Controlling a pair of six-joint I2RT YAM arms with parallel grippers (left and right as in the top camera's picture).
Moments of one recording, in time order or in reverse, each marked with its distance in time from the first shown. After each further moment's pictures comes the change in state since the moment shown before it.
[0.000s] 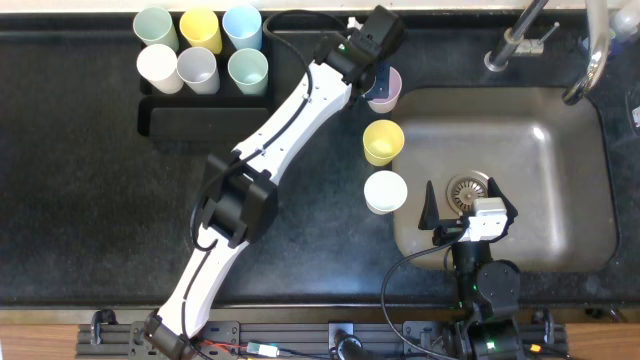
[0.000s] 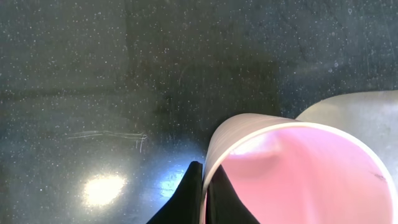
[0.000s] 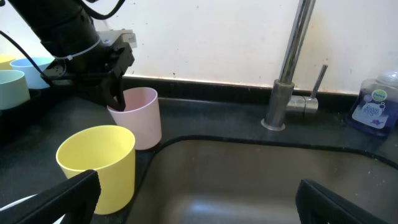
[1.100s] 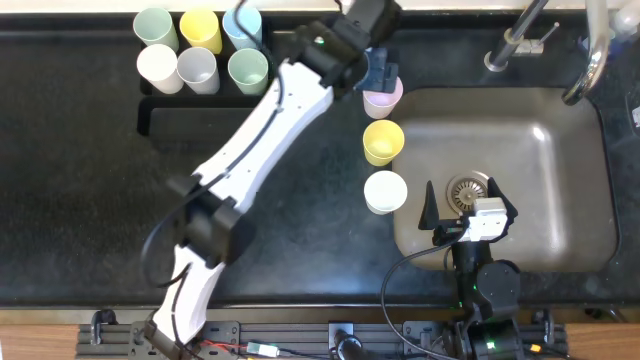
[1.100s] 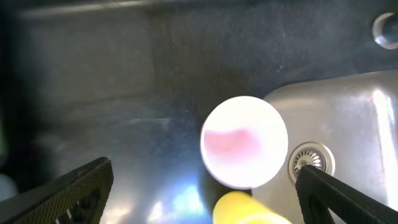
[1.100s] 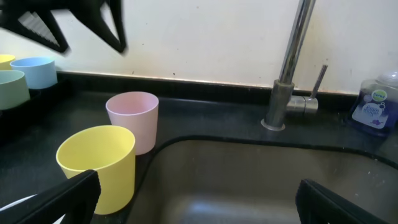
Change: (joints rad) left arm -0.003 -0.214 -0.052 -0.063 -0.037 0.096; right arm 0.000 0.000 0.000 0.000 0.000 0.000
